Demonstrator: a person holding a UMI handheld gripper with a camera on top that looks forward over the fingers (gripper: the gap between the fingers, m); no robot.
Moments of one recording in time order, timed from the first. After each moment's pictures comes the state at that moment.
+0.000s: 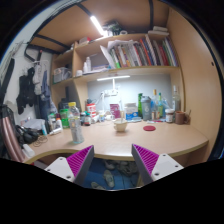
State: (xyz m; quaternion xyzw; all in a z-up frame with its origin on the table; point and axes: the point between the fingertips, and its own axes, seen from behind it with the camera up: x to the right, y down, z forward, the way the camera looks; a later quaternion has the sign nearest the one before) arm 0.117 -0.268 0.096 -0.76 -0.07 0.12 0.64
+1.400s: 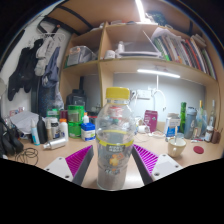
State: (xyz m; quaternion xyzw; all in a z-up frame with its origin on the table) arm -0.178 -0.035 0.084 -0.73 -0.15 0.10 0.66
